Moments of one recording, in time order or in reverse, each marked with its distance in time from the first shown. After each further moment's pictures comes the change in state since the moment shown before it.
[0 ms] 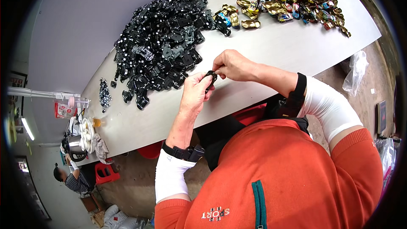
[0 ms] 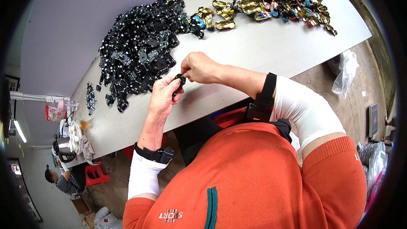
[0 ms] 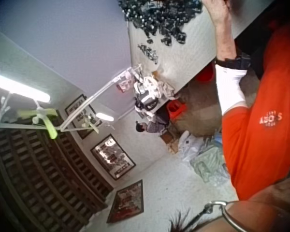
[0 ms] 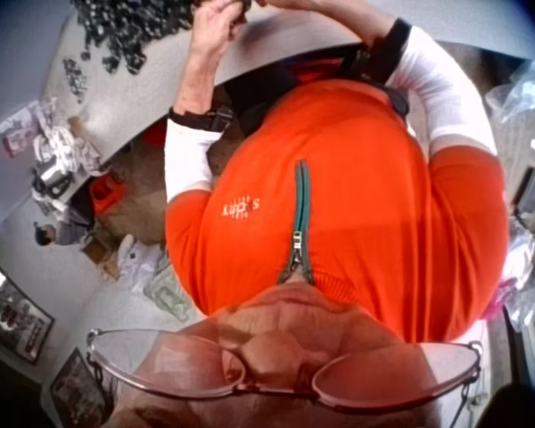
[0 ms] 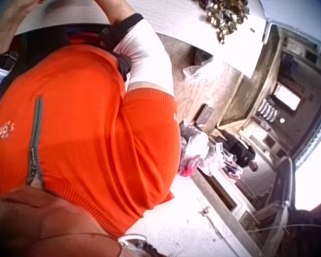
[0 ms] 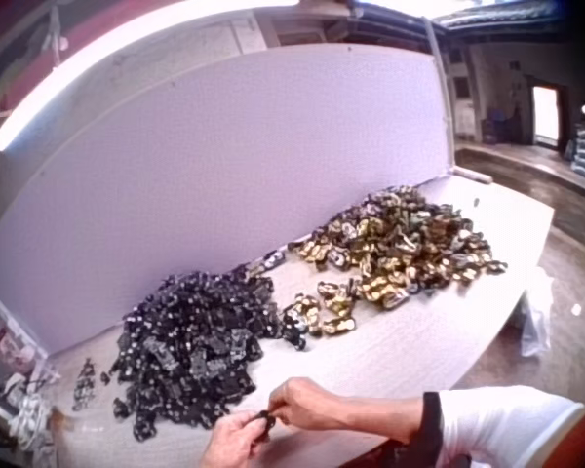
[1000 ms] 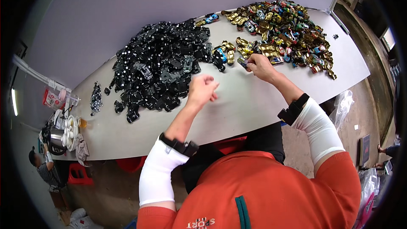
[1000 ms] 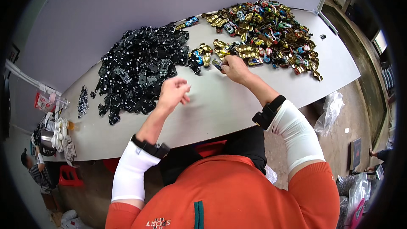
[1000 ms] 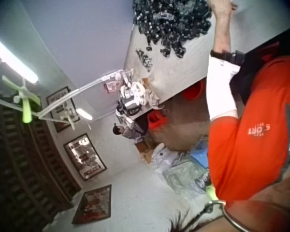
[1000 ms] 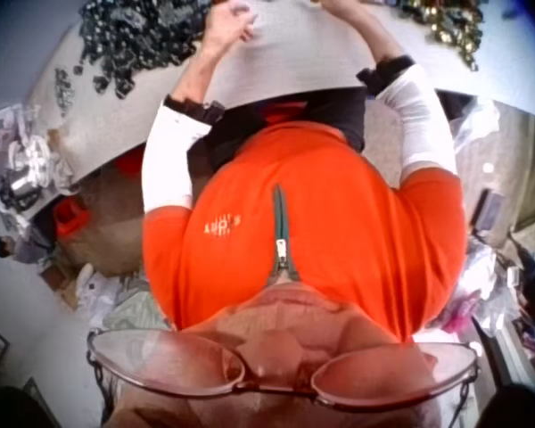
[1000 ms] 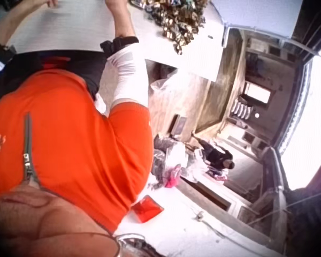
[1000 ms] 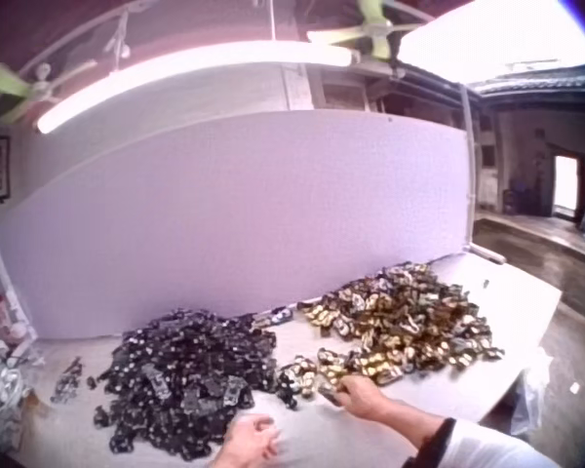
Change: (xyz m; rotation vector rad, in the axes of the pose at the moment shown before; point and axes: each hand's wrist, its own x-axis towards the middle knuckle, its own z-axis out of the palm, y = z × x) left_hand 0.070 0.029 0.037 0.356 0.165 0.161; right_hand -0.002 0.040 -0.128 -0.424 0.407 0.230
